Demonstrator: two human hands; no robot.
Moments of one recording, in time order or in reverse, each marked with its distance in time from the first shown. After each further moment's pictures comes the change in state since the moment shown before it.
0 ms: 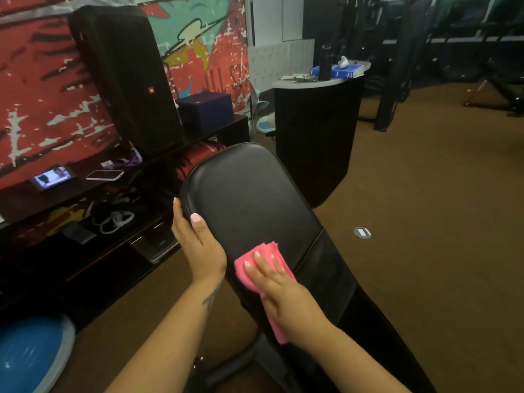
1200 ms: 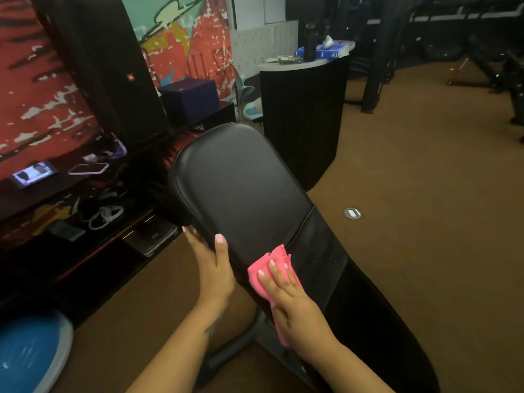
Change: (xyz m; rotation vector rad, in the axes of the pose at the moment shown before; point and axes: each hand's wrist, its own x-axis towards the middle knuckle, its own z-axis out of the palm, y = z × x) left_hand -0.056 -0.043 -0.024 0.007 -0.399 -0.157; right_hand -0.055 0.009 0.045 0.090 0.070 0.161
